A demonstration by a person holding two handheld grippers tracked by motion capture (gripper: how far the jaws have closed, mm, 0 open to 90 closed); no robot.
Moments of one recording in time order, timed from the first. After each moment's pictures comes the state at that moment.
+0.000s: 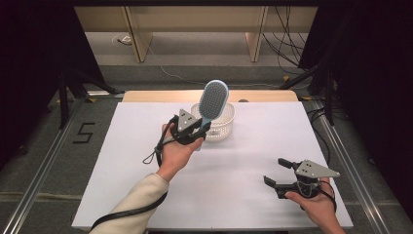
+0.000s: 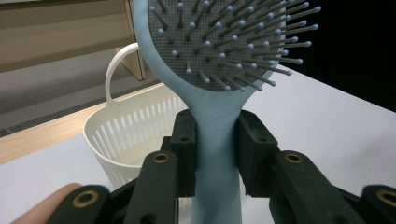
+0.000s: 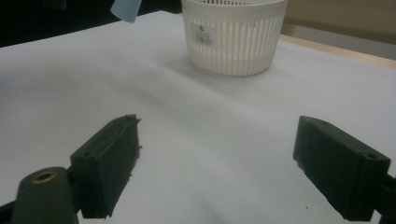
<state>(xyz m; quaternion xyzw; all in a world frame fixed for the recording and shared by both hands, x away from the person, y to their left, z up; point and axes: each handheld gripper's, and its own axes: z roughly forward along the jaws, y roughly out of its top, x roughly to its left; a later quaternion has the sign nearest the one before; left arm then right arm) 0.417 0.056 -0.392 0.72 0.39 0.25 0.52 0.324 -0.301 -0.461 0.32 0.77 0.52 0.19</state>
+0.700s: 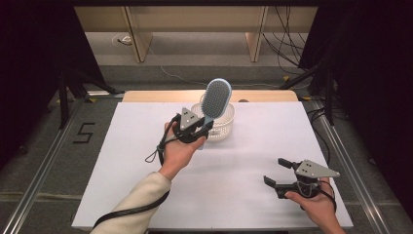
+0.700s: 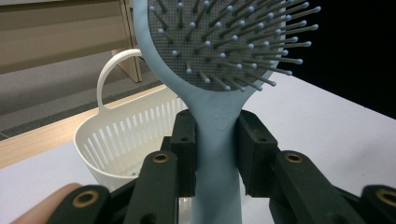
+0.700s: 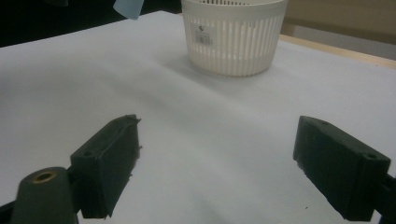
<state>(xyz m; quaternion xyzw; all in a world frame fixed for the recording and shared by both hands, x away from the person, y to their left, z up) 0.419 0.050 -0.388 0.72 0.38 0.24 0.53 0.324 -0.301 -0.461 0.32 0.77 0.52 0.20</state>
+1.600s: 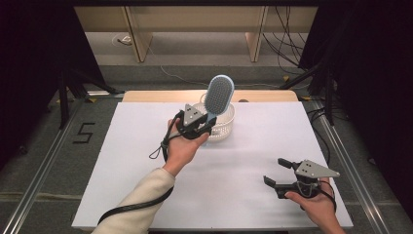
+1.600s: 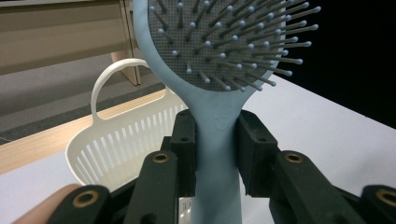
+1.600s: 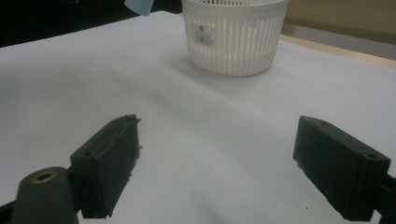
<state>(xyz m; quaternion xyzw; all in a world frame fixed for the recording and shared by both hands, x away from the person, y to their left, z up) 0.428 0.042 -0.385 0.71 0.38 0.24 0.53 0.324 -0.301 -0.461 0.32 0.77 0.52 0.19</state>
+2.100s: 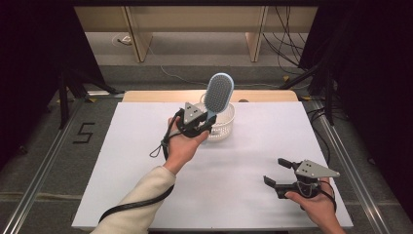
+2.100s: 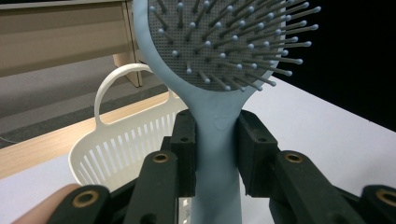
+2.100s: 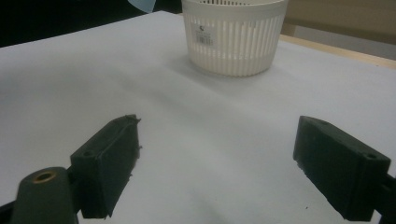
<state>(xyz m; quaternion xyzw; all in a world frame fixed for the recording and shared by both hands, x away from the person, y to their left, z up) 0.432 0.042 -0.383 0.71 0.39 0.24 0.53 0.324 -0.301 -0.461 0.32 0.77 0.52 0.19</state>
